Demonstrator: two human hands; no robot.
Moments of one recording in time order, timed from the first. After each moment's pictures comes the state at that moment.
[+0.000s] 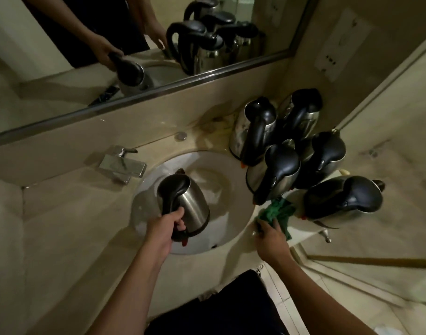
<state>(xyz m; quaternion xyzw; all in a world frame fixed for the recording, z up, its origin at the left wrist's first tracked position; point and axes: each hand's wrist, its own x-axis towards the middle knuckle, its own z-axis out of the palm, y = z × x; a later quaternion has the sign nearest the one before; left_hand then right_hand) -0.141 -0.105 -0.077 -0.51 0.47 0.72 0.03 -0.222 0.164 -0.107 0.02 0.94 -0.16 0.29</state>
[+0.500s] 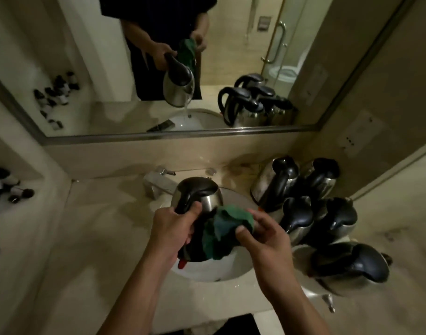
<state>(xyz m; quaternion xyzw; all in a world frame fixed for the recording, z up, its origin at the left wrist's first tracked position) -0.110 -0.098 0.095 -0.39 0.58 0.70 -0.14 -0.181 0.078 0.118 -0.09 0.68 -0.69 0.24</state>
